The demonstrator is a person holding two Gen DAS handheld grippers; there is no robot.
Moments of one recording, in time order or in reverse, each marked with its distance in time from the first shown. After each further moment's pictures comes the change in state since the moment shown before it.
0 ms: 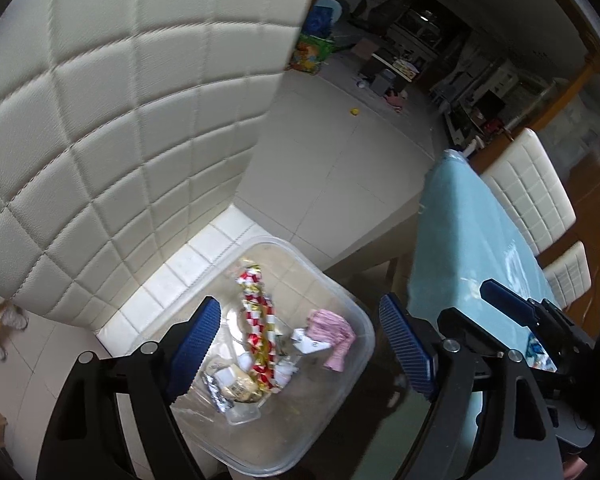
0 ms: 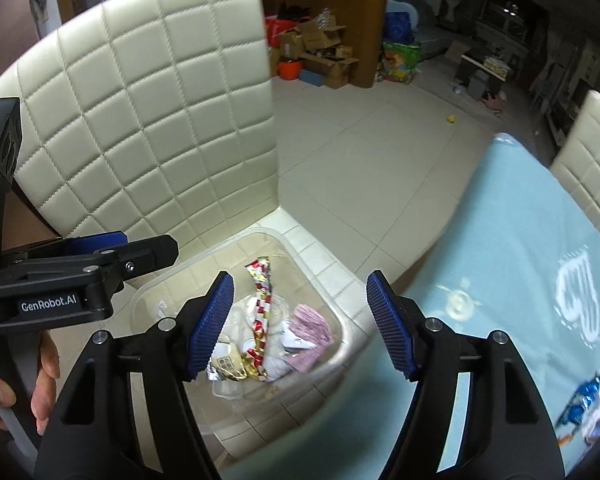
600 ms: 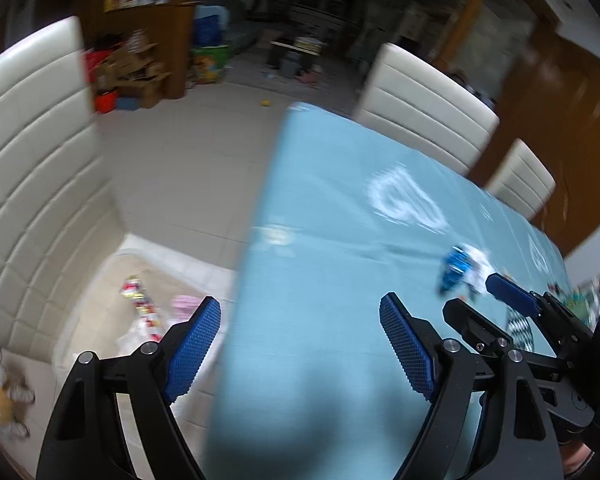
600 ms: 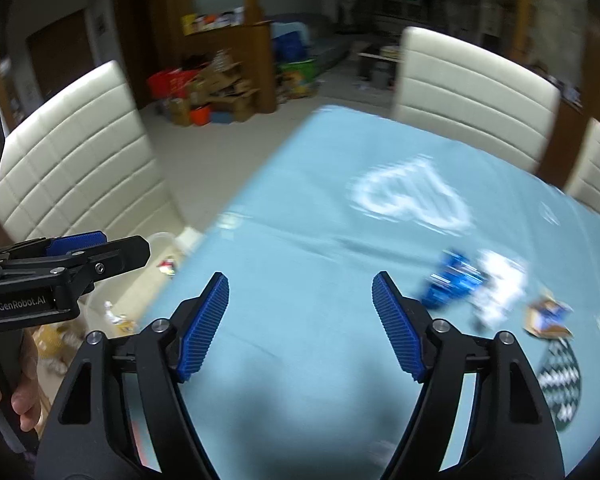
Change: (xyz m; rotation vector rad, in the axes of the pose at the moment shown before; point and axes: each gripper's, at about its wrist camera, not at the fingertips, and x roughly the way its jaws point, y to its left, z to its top) left arm -0.018 -0.220 -0.070 0.355 0.020 -0.100; right arm -0.140 -0.174 -0.129 0.323 -0.123 -0.186
